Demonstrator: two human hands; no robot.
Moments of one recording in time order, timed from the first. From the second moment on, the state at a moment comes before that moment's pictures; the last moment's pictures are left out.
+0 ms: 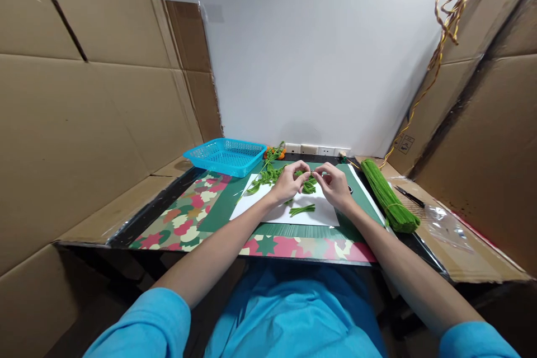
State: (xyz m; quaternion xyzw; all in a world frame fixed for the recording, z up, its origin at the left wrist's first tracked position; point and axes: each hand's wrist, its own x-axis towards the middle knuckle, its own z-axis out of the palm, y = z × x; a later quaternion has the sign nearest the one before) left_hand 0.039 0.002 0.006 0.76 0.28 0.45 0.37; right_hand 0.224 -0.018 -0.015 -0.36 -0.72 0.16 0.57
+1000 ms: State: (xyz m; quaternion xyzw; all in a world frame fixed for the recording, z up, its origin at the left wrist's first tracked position) left_hand 0.041 0.007 0.006 0.68 0.25 0.41 0.55; right_hand 0.230 -0.025 -0.013 -0.36 -0.79 -0.11 0.49
